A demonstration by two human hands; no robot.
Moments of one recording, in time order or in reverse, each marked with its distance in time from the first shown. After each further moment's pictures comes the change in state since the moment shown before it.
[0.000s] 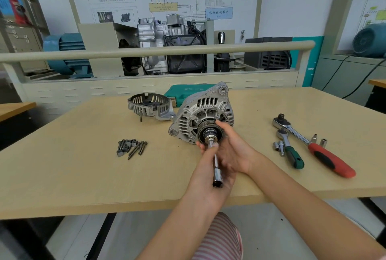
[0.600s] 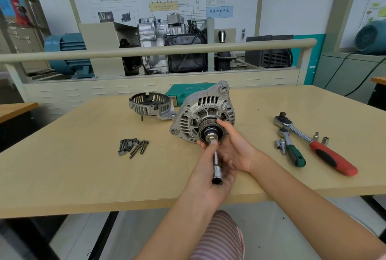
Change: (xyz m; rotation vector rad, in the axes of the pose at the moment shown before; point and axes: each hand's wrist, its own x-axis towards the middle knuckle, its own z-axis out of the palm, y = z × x) left_hand -0.001 0.002 -0.001 0.035 0.003 -0.026; right_hand 0.000 0.000 -0.003 -0.039 -0.006 0.014
